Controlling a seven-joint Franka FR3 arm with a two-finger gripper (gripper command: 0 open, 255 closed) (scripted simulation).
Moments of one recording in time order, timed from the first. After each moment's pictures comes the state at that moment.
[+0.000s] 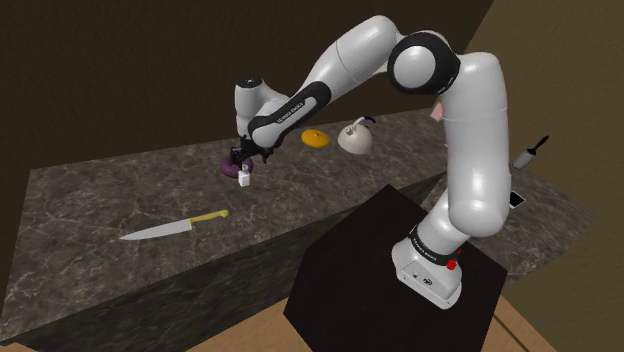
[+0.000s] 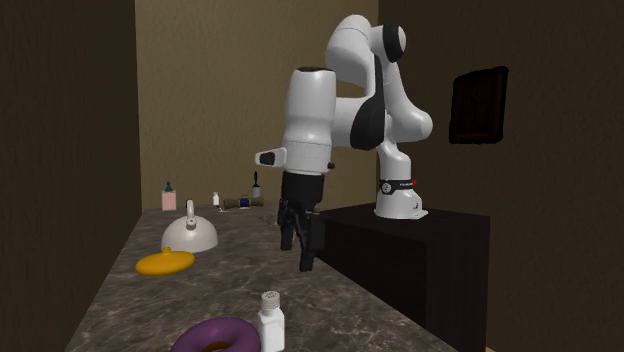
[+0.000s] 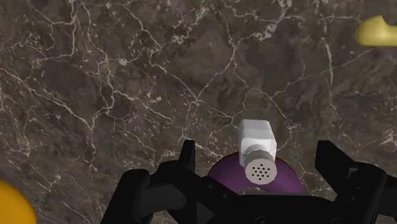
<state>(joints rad) 0.16 0.64 0.16 -1.83 -0.33 2.46 0.80</state>
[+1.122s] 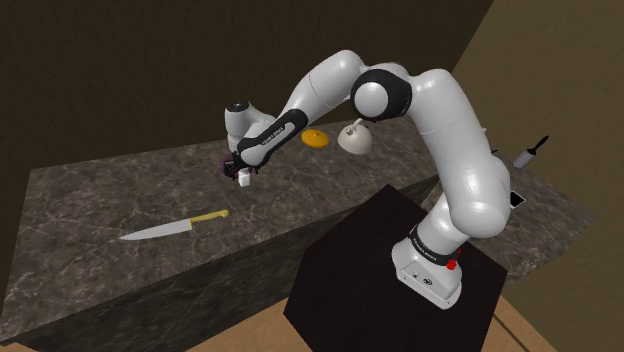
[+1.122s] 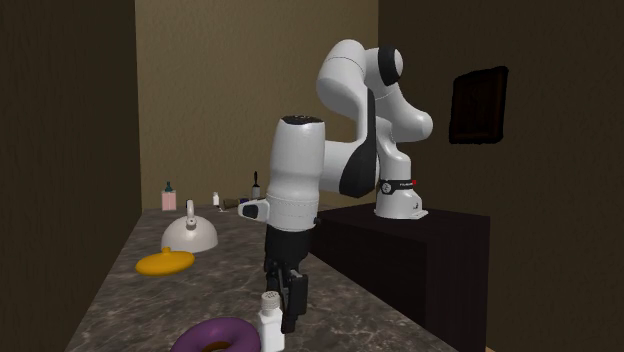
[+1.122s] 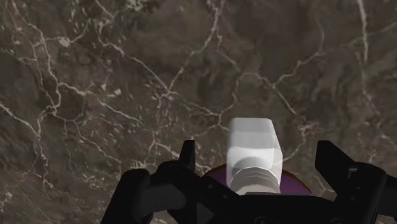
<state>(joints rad) 0.21 0.92 0.10 -1.58 -0.36 2.48 0.85</state>
